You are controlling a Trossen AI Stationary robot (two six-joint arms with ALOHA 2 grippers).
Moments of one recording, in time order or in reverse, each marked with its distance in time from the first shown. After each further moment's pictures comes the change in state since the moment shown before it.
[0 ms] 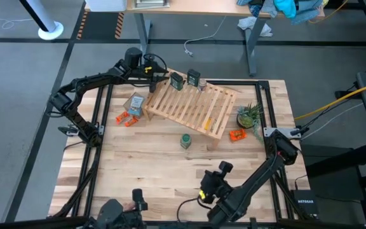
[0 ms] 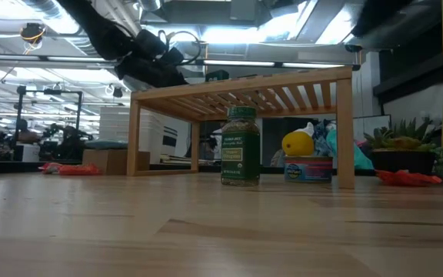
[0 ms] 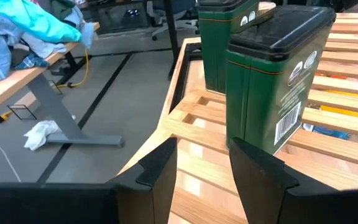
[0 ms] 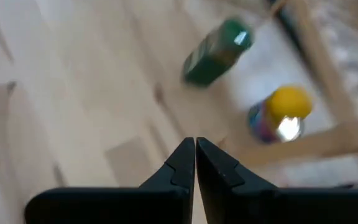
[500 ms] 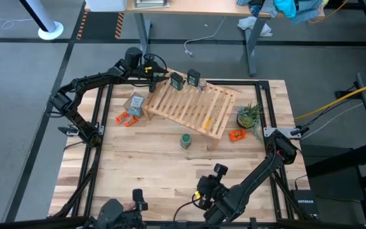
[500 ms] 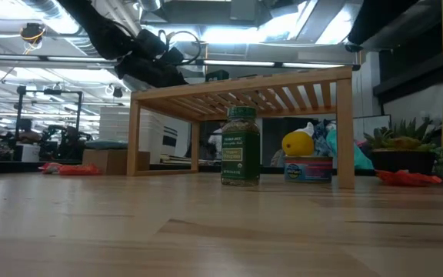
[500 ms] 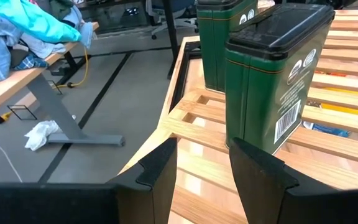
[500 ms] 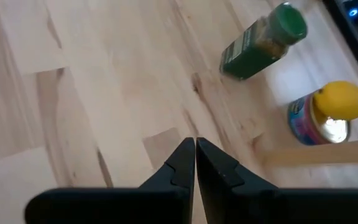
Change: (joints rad) left arm 0.000 0.000 0.005 -0.014 0.000 0.019; right arm -0.012 0.000 0.000 0.141 -0.077 -0.130
